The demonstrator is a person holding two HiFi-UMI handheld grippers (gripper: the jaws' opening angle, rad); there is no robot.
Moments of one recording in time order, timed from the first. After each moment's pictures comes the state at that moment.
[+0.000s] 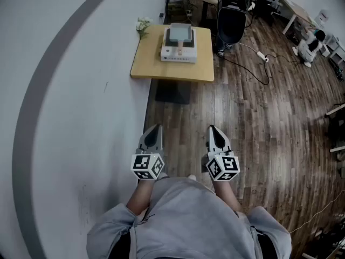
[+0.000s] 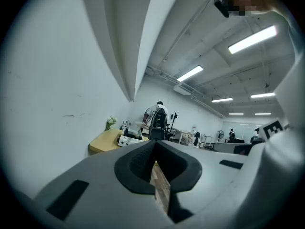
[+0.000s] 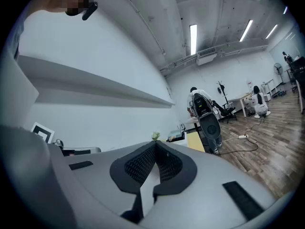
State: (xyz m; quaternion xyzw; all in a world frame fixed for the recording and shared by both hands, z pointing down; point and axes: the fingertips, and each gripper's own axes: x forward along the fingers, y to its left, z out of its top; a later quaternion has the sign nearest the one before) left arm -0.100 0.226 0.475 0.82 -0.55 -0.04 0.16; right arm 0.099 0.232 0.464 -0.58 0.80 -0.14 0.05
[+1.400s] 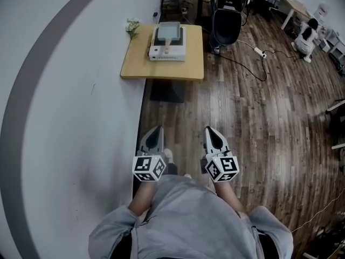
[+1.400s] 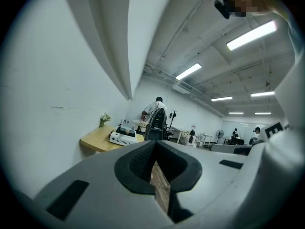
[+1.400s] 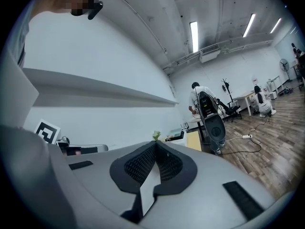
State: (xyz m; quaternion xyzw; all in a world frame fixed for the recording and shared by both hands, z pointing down) left arm -0.013 0.234 0.477 0.82 -0.55 -0.04 0.17; right arm 0.167 0.242 0.471 -0.55 0.82 -0.14 0.05
